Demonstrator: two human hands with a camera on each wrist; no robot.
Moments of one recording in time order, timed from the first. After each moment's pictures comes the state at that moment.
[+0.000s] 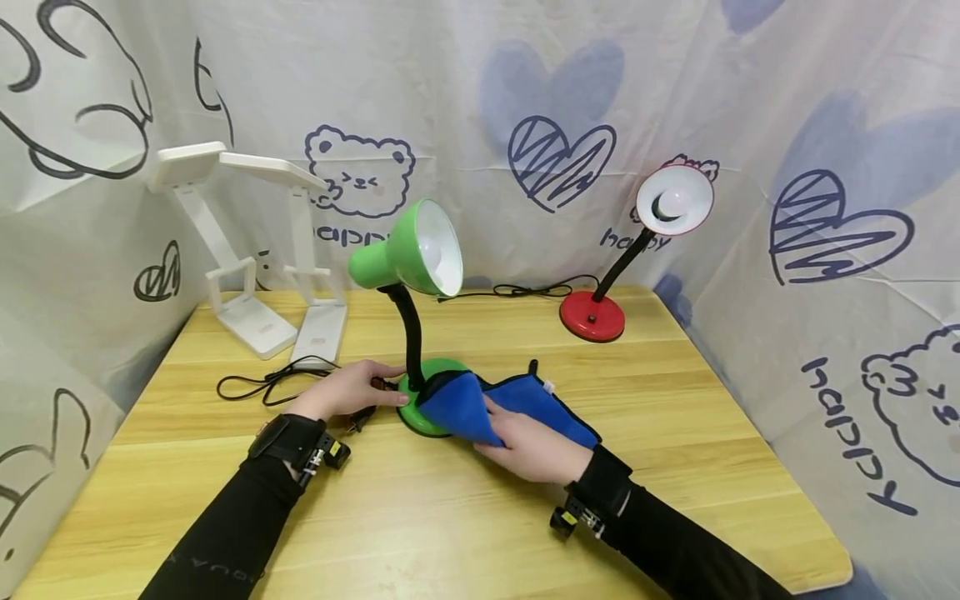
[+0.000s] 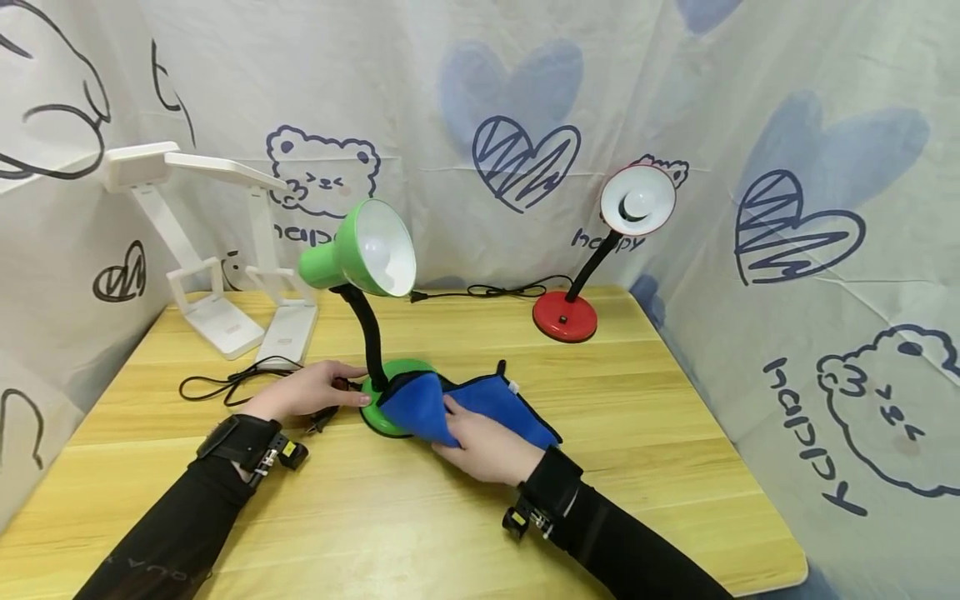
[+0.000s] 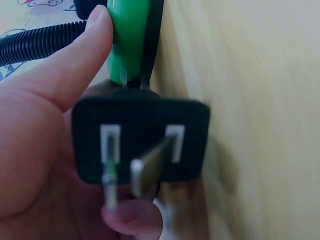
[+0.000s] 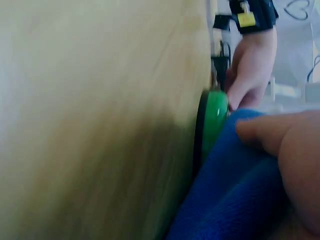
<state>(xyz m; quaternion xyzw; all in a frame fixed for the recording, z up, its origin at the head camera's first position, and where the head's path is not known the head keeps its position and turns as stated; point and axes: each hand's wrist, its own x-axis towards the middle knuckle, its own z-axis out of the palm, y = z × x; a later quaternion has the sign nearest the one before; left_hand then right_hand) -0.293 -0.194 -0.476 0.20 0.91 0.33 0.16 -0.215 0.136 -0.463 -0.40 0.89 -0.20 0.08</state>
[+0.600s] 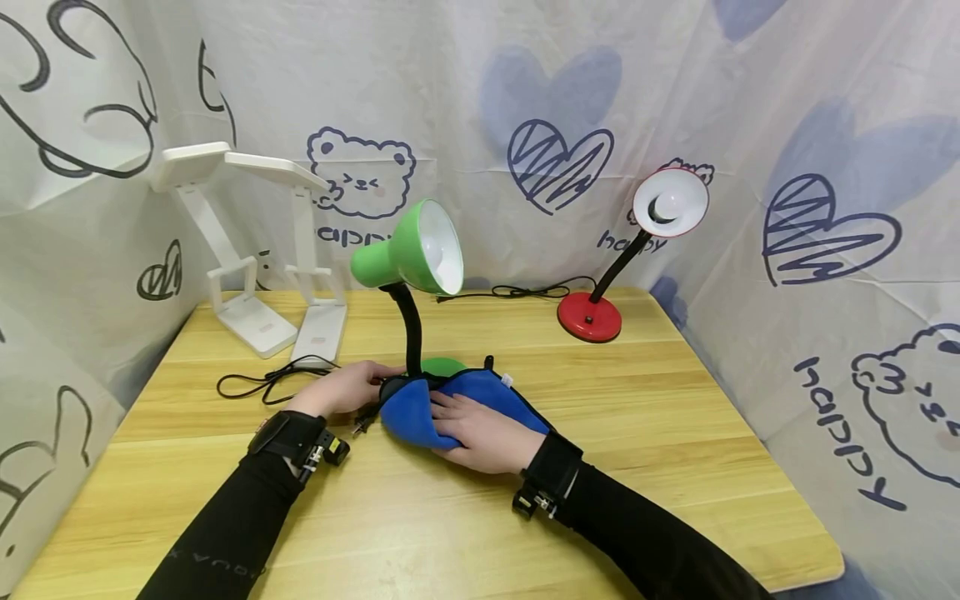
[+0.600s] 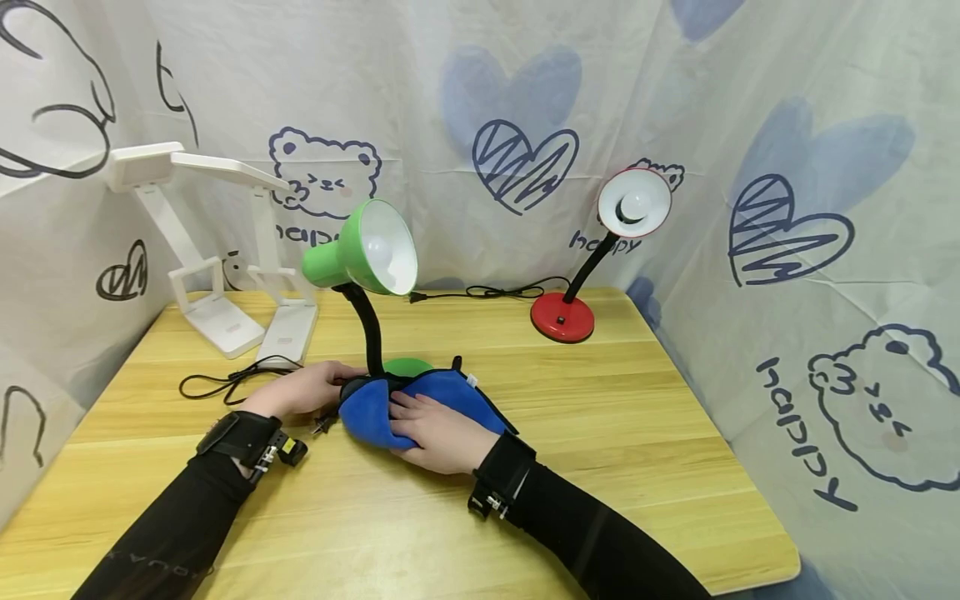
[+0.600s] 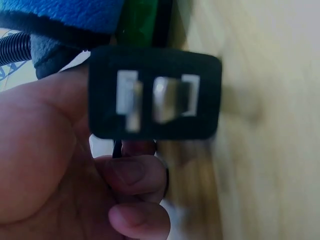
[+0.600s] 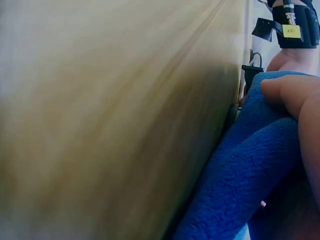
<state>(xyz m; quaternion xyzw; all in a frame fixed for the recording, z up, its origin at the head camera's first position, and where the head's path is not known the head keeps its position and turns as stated) -0.297 -0.197 -0.474 0.21 0.91 0.31 0.17 -0.229 0.083 -0.471 -0.50 0.86 -0.05 0.01</state>
